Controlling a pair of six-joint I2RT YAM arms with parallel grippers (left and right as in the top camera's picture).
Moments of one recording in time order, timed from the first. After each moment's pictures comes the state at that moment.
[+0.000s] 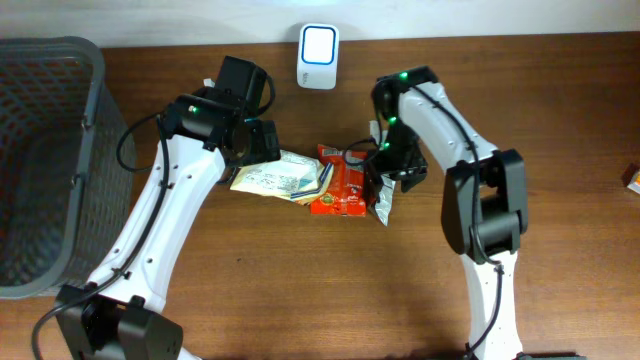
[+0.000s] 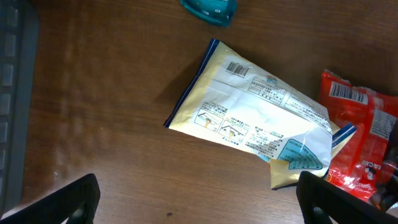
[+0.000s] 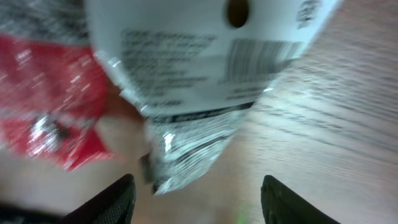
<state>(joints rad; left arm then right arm) -0.33 1.71 1.67 -1.19 -0.22 -0.47 0.30 2.35 1.98 -1.51 -0.13 0.08</state>
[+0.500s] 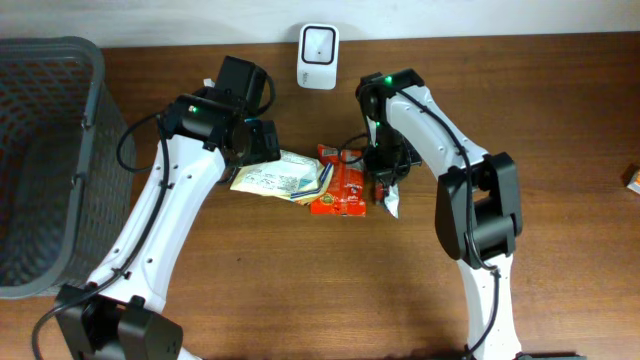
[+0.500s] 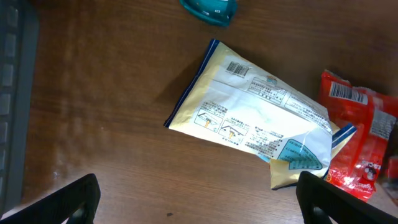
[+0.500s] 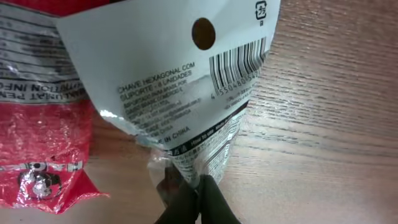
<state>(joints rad) -0.33 1.71 1.67 -1.19 -0.22 -0.47 0.33 2.33 1.98 -1.45 0.00 0.17</state>
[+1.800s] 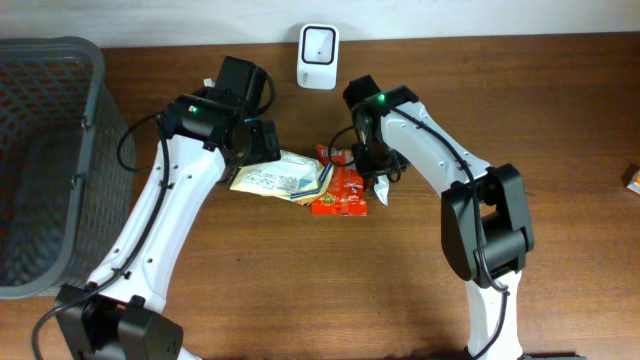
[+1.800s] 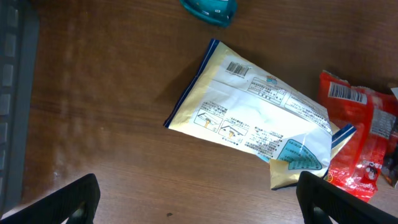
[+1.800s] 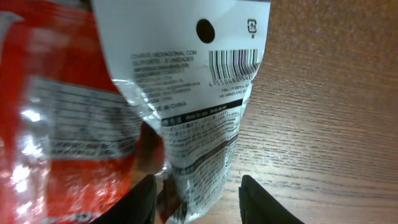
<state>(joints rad) -0.33 1.71 1.67 -1.19 -0.22 -0.47 0.40 2.20 1.76 -1.12 0.09 0.24</state>
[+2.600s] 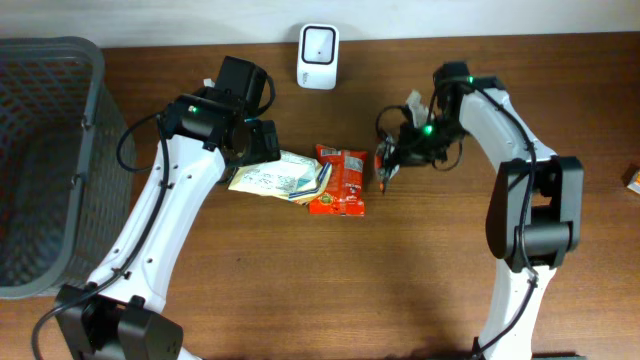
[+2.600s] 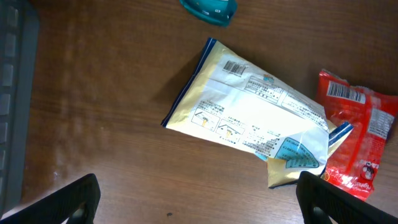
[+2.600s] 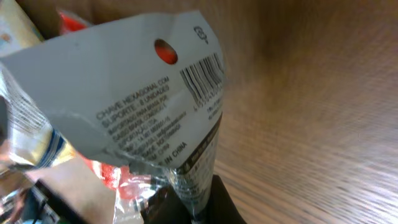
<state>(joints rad) -0.33 1.71 1.67 -1.19 -0.22 -0.47 0.05 2.20 1.69 -1.06 -0.60 0.00</state>
